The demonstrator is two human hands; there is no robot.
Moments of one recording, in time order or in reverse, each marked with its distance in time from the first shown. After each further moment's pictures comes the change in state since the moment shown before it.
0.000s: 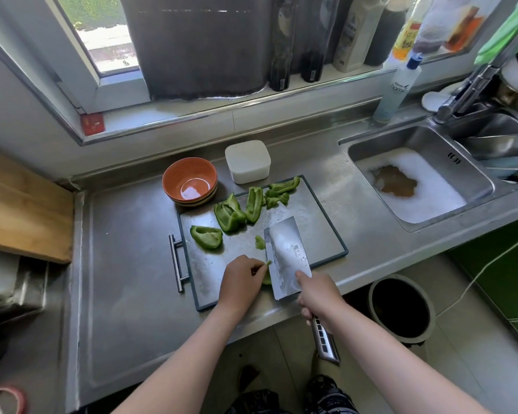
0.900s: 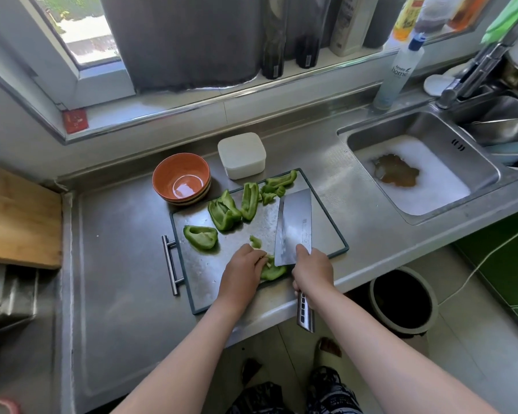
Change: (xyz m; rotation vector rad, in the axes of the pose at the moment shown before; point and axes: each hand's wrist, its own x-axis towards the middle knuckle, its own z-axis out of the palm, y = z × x) left_hand 0.022 -0.012 0.020 0.008 0.060 0.226; right_hand 0.046 -0.018 0.016 0.057 0.226 -0.100
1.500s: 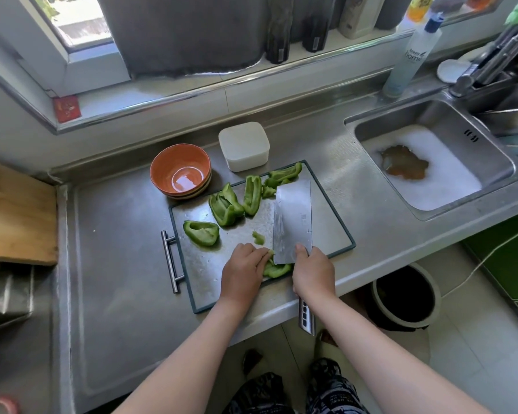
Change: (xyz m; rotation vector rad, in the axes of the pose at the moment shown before) left_hand 0.000 -0.018 0.014 0.105 0.197 0.157; right_hand 0.002 0.007 0.011 -0.139 0.051 -0.142
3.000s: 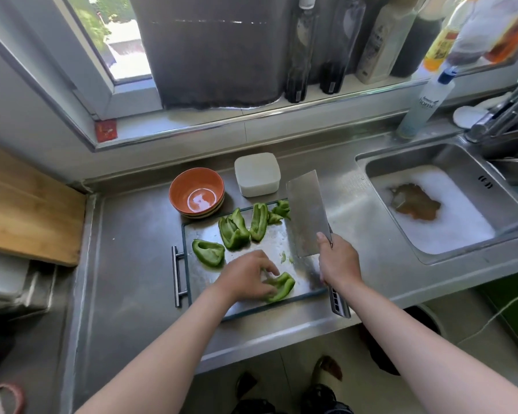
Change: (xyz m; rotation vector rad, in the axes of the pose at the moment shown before) left_hand 0.069 0.019 -0.045 -0.001 -0.684 -0.155; right_hand 0.067 -0.043 -0.066 -0.133 -0.036 -0.290
